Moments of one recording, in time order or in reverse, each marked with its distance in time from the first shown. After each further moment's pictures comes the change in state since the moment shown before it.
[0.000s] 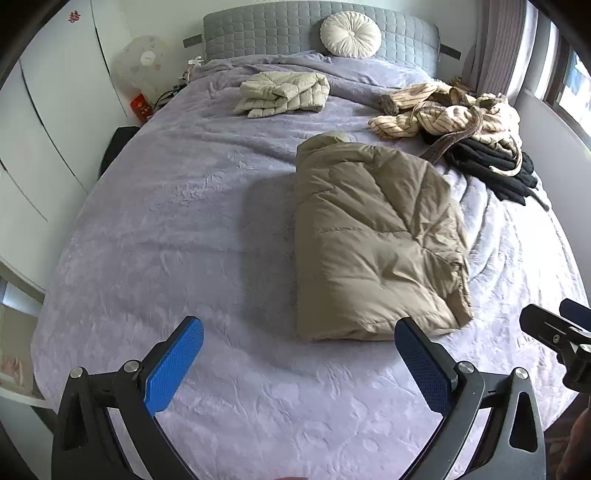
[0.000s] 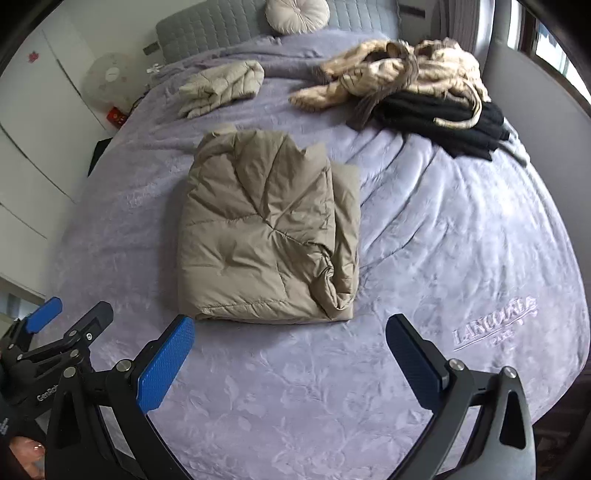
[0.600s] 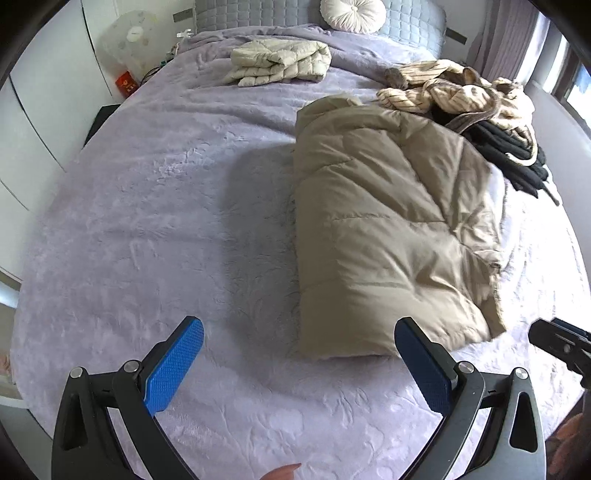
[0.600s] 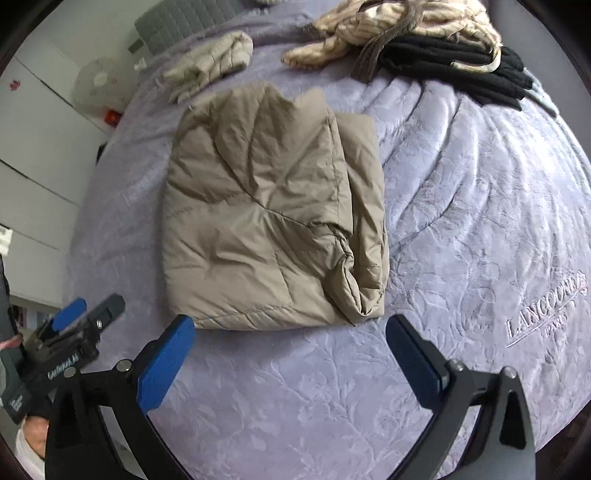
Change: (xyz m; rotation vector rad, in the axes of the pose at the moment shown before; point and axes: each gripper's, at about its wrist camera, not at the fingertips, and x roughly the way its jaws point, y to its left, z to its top) left arm 0.095 0.016 0.020 -0.001 0.093 -0.059; right arm 0.081 -0.025 0.010 0.110 0.103 0.121
